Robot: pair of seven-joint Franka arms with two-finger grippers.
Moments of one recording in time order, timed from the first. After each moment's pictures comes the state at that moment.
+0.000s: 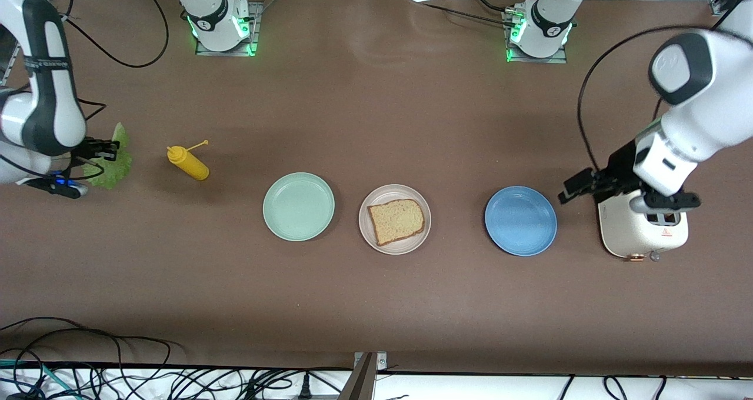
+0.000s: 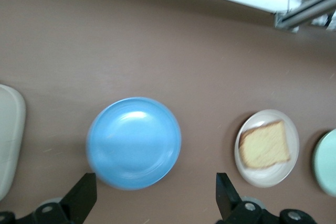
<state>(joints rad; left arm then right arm) 0.03 0.09 -0.11 -1.82 -0.22 2.06 -0.08 -0.08 0.39 -0.17 -1.72 -0.05 1.60 0.04</state>
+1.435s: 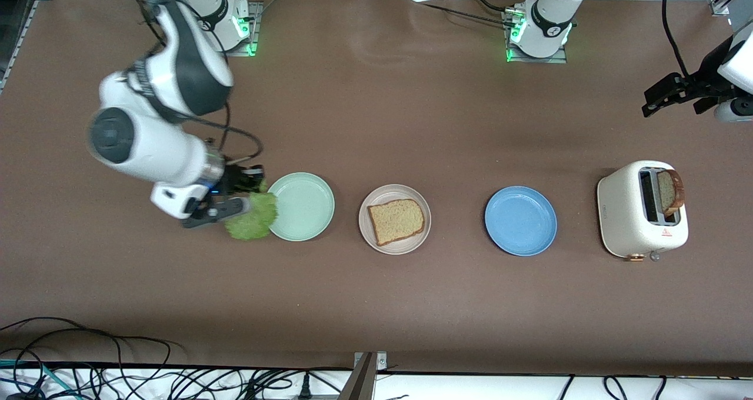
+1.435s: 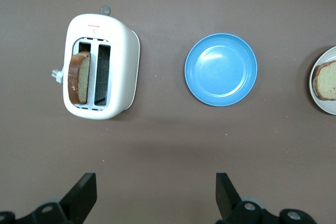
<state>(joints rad) 0.03 -0.08 -0.02 -1.69 0.01 1.56 -0.08 0.24 0.48 0.18 -1.46 0.11 1.92 0.05</state>
